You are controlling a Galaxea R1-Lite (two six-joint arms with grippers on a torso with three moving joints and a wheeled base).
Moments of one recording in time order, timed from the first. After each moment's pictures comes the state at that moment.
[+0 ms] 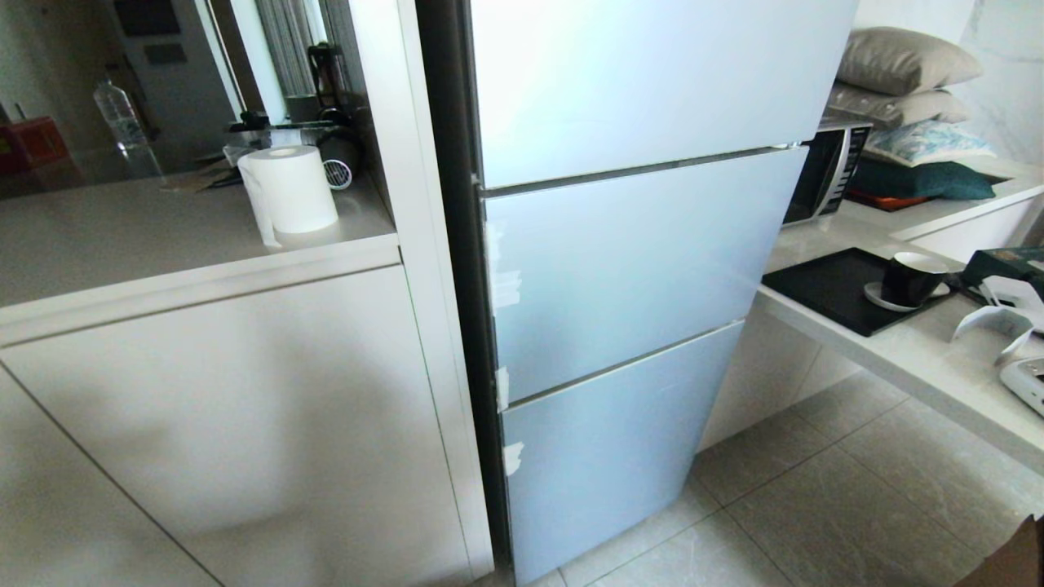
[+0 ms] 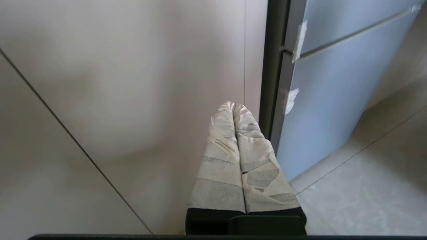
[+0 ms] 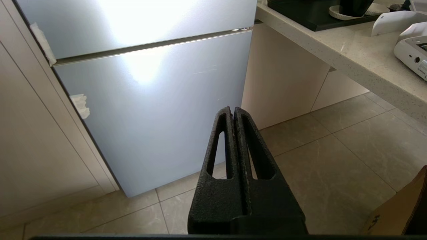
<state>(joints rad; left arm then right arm) 0.00 0.00 0.00 0.01 -0.02 0.11 0.00 0.00 0.00 0.01 0.00 -0.01</state>
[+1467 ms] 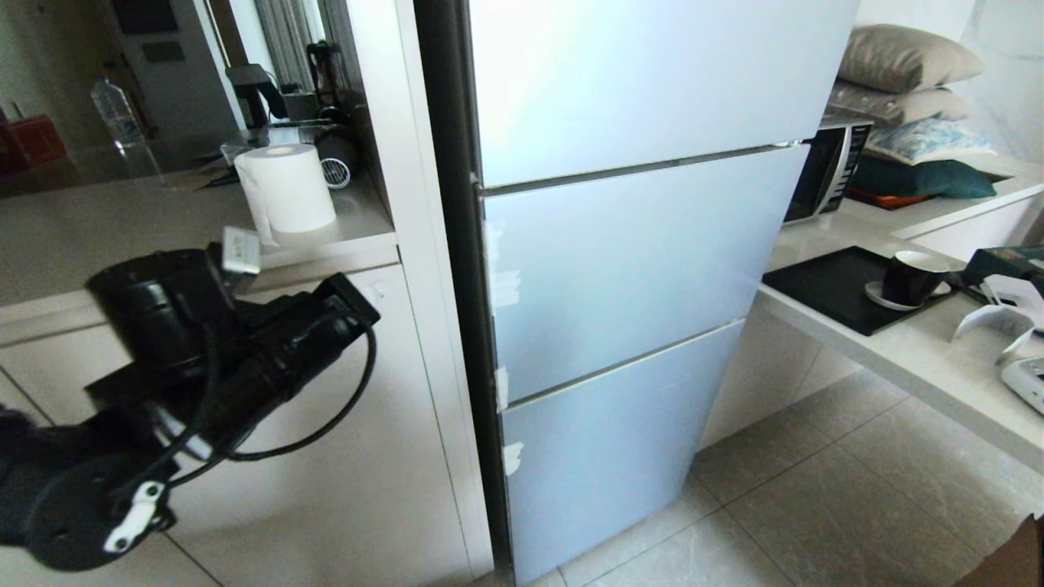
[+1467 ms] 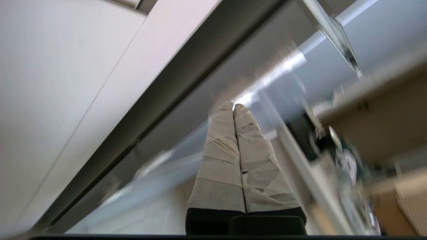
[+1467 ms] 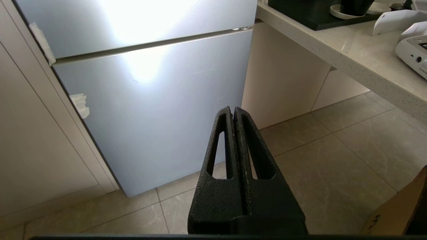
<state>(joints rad) -0.38 1.70 -0.69 -1.04 0.09 -0.64 0.00 0.00 0.00 0.01 0.00 -0.01</state>
